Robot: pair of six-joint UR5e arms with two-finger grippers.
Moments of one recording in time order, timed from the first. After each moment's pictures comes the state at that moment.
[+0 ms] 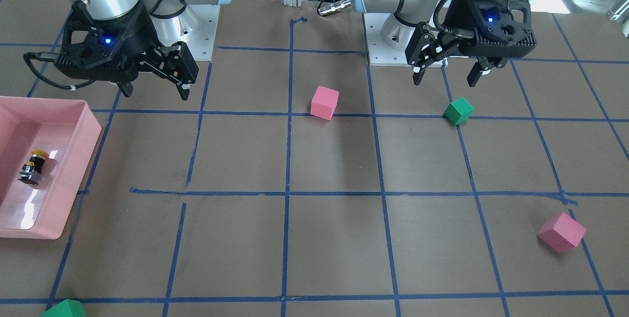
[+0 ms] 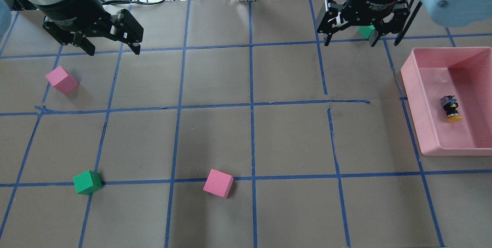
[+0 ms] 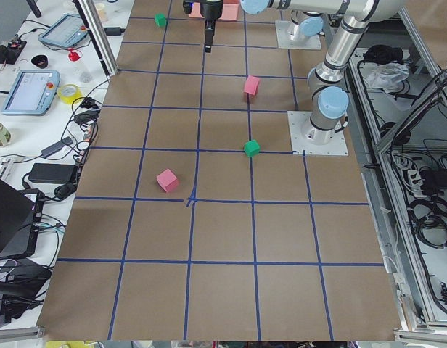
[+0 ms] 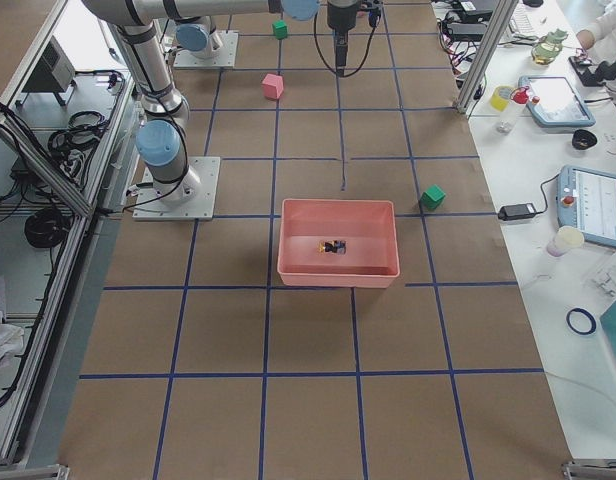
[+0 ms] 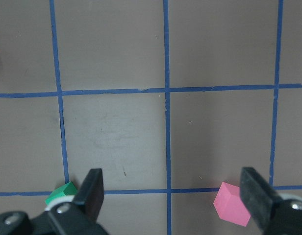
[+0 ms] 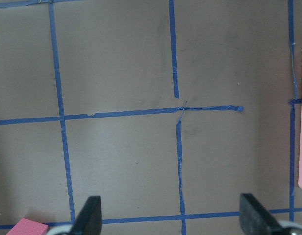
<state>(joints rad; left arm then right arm) -1.54 -1.53 -1.53 -1.55 1.58 0.04 1.62 -1.53 1.49 -1.59 -1.56 0.11</state>
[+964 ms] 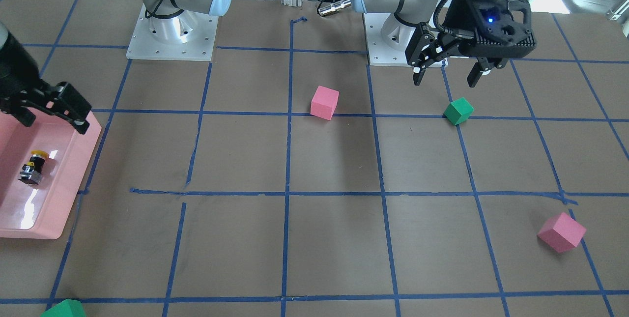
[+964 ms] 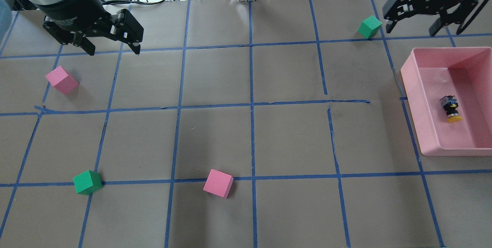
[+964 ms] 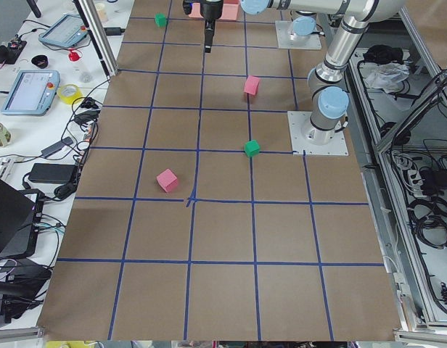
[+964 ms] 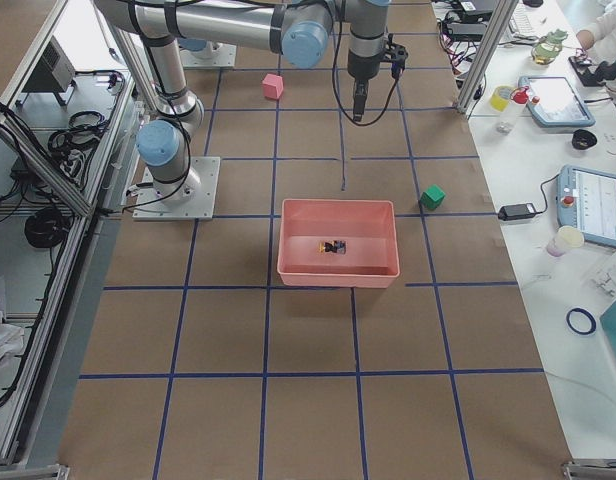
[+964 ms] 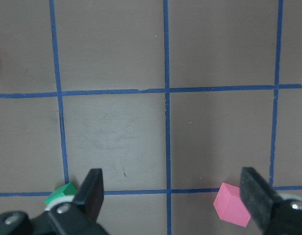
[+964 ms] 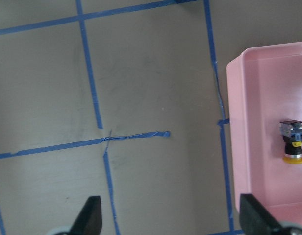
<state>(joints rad) -1.54 -1.53 -1.53 -1.55 1.58 0.04 1.30 -1.46 1.50 -1.65 -1.56 -0.12</state>
